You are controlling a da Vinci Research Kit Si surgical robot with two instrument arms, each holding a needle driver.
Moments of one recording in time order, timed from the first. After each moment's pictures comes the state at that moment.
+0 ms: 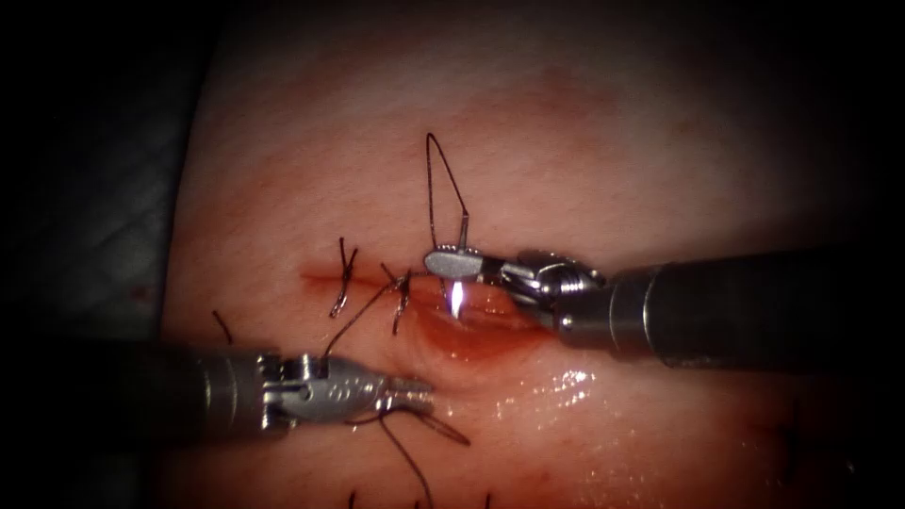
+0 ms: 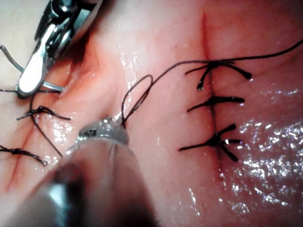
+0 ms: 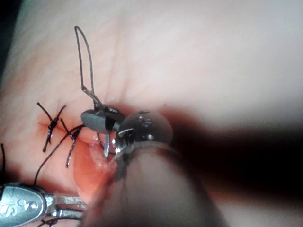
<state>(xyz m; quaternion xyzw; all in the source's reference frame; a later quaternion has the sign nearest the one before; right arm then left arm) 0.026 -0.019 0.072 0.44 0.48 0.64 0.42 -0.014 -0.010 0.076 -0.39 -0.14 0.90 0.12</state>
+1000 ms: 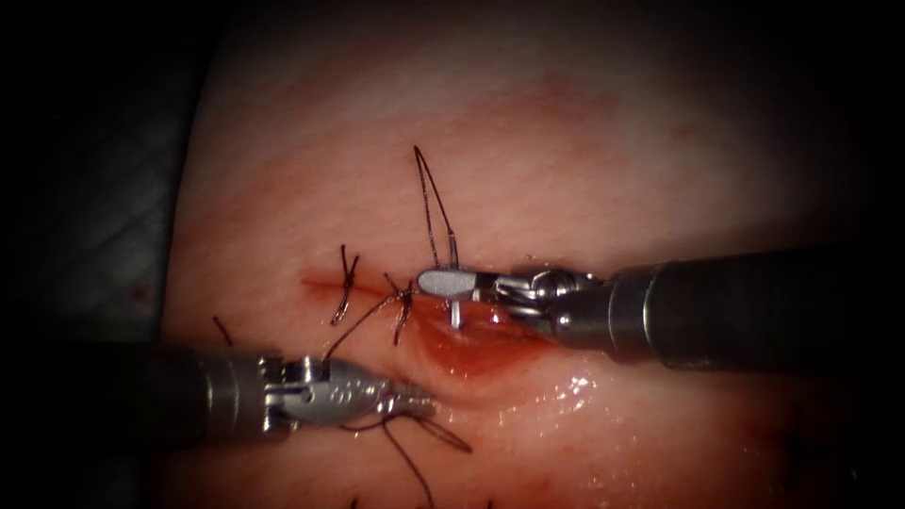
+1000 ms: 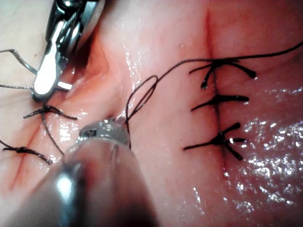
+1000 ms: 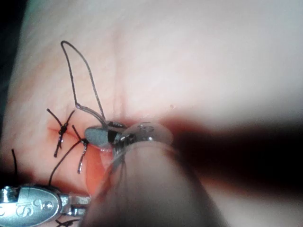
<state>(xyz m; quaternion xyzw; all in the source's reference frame) 0.027 -0.023 0.069 0.54 0.39 0.65 0.36 -0.014 -0.009 0.077 -0.39 -0.14 0.90 0.13</state>
